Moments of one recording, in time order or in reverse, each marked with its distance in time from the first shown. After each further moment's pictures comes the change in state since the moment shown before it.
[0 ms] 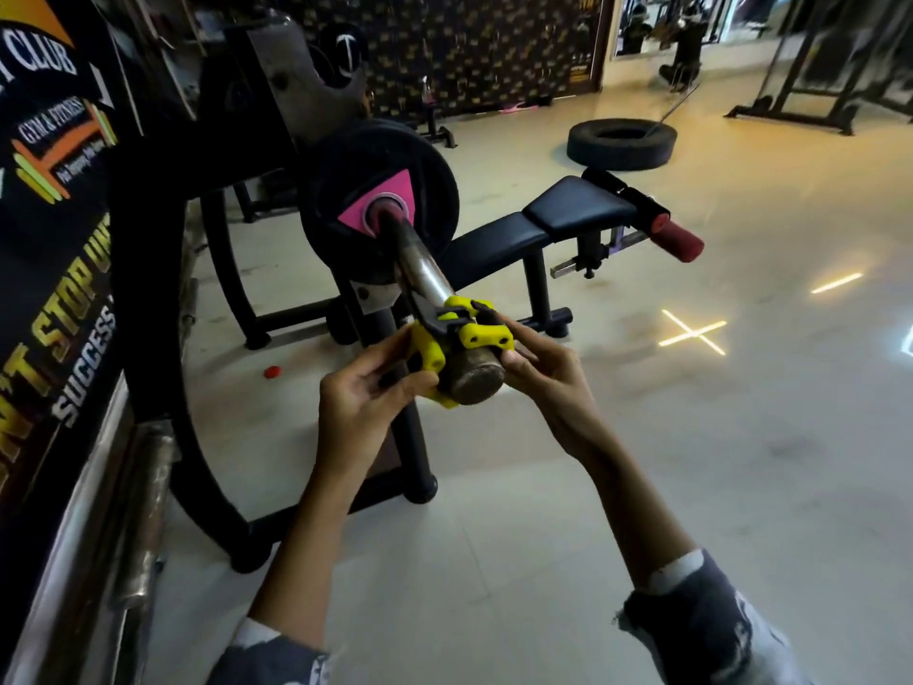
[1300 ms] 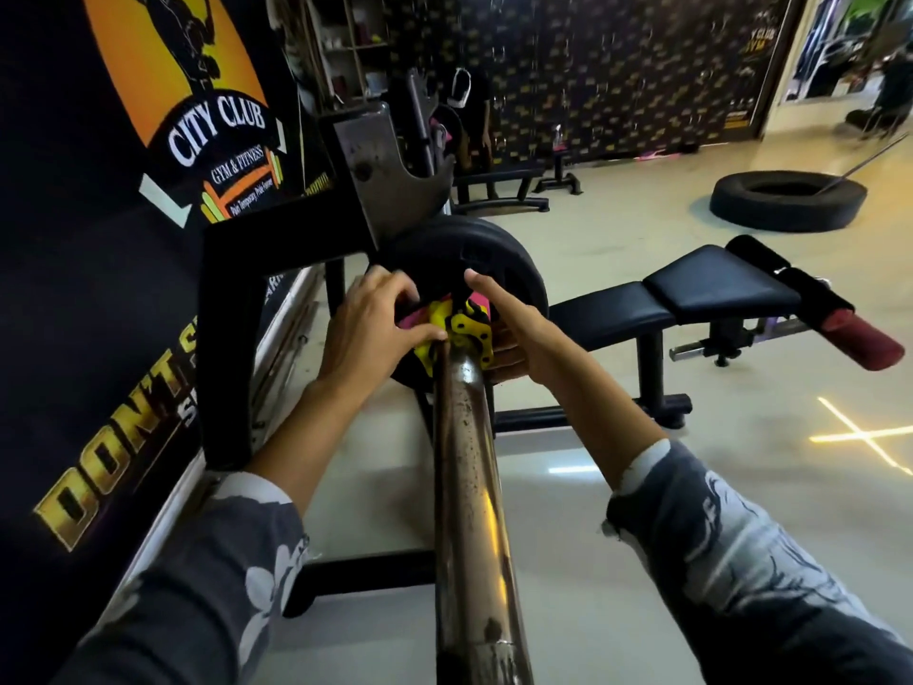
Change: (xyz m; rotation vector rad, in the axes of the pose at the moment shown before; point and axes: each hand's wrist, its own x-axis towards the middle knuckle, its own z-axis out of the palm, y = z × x) left_hand 0.238 -0.005 -0.029 1.175 0.220 0.256; right_hand 0.281 0.001 0.006 -0.169 -0.129 0.571
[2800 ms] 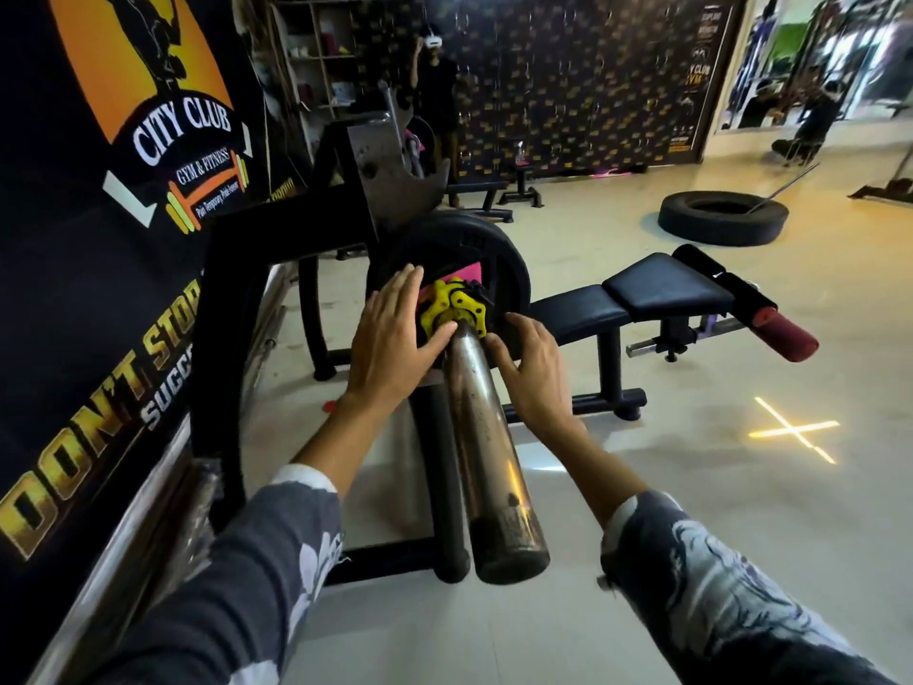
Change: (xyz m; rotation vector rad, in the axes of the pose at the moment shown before) left_hand -0.052 0.006 0.001 -0.052 0.054 0.101; right_hand -0.063 0.070 0.020 -0.659 0.585 -0.631
